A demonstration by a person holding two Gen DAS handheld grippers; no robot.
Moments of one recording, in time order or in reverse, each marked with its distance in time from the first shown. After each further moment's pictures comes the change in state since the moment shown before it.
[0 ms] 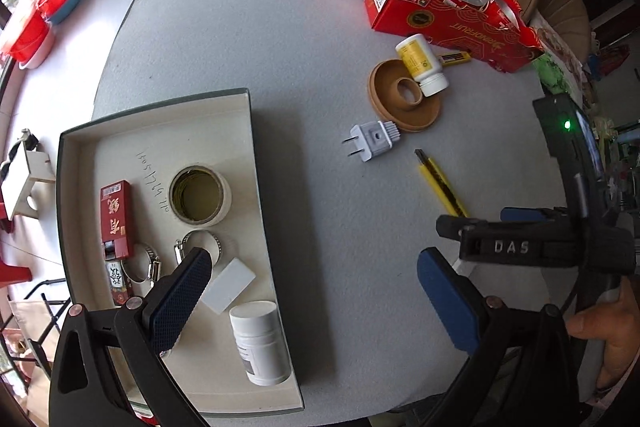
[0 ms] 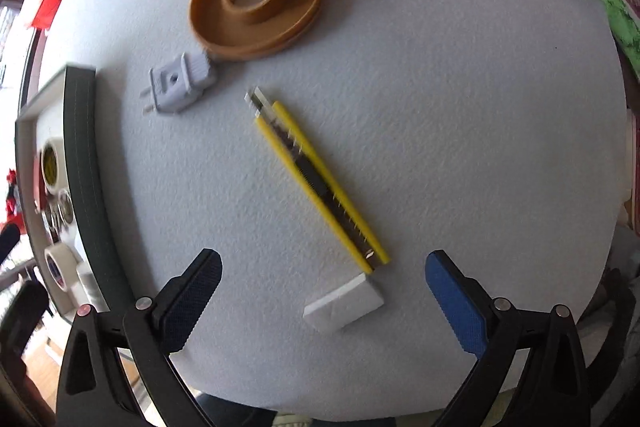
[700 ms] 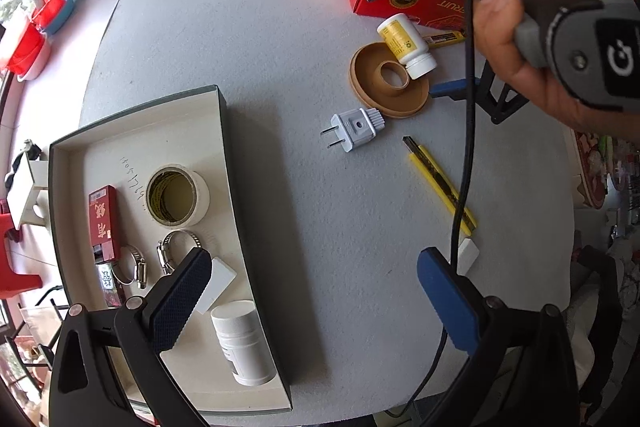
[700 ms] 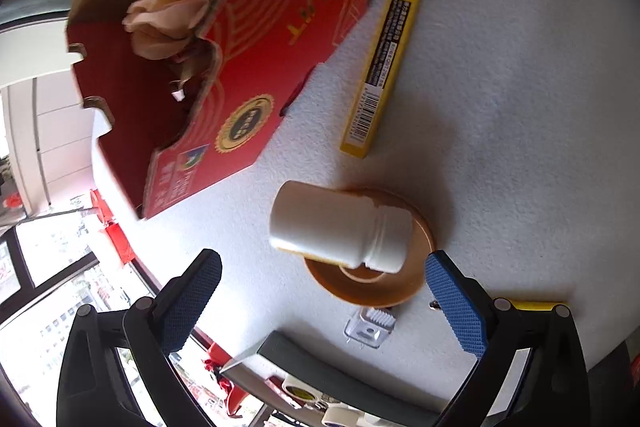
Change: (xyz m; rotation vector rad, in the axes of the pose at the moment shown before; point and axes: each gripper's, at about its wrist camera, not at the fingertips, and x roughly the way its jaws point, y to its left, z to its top) left arm 0.011 -0.017 -0.001 0.038 0.039 0.035; right arm -0.008 -0.028 0.118 0.789 -0.038 0.456
